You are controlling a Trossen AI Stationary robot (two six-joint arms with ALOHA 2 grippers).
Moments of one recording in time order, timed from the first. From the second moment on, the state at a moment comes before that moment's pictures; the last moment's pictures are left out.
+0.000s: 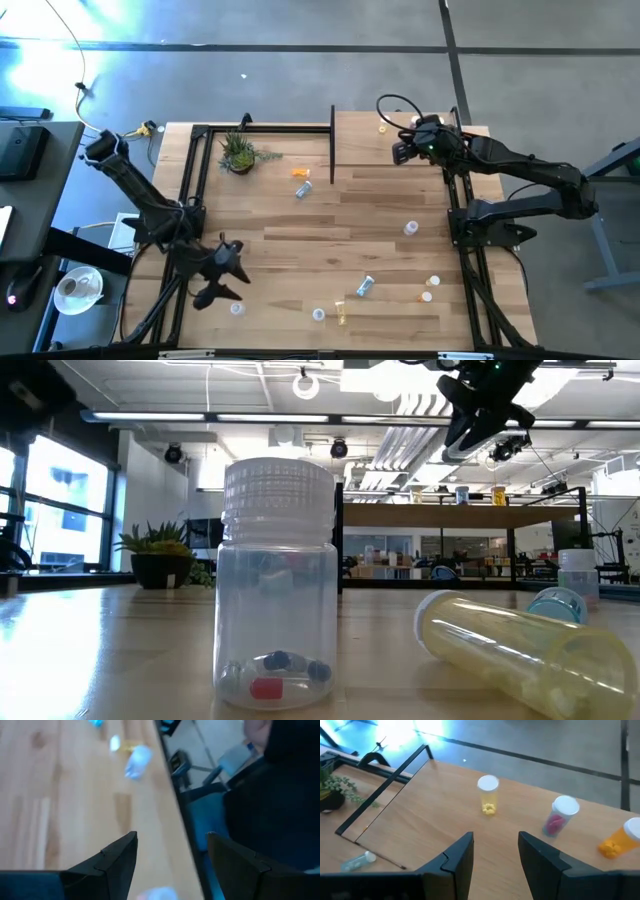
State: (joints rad) left arm -0.70 0.99 0.56 -0.14 -0.19 -0.68; right arm -0.34 1.03 1.05 -0.76 0.57 0.58
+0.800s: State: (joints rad) left arm -0.83 0.99 0.86 -0.45 -0.36 -0.54; right arm -0.34 1.03 1.05 -0.76 0.53 0.58
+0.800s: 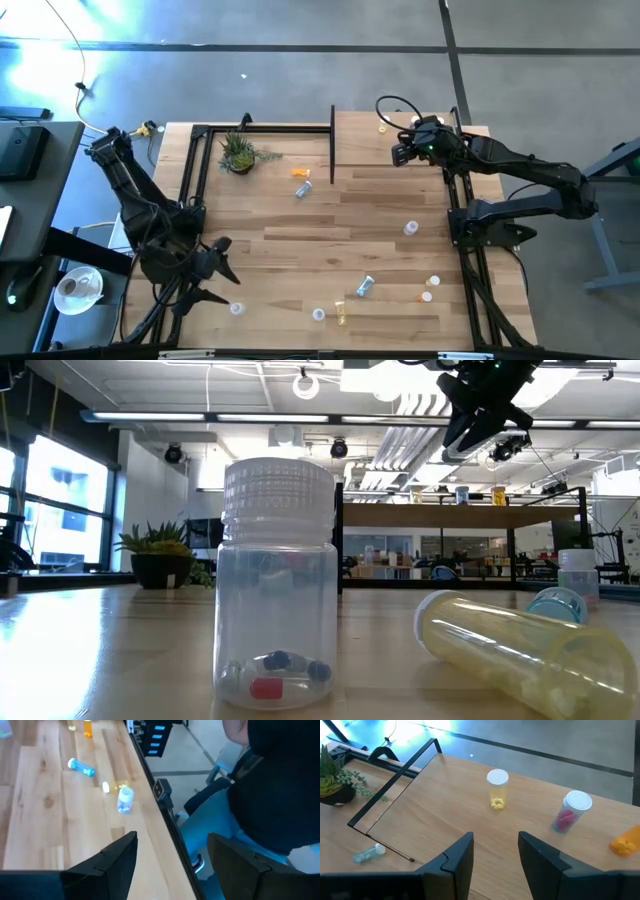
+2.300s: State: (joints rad) left arm -0.93 1.45 0.87 -0.50 -0.34 -0.76; right arm -0.34 1.03 1.05 -0.77 0.53 0.58
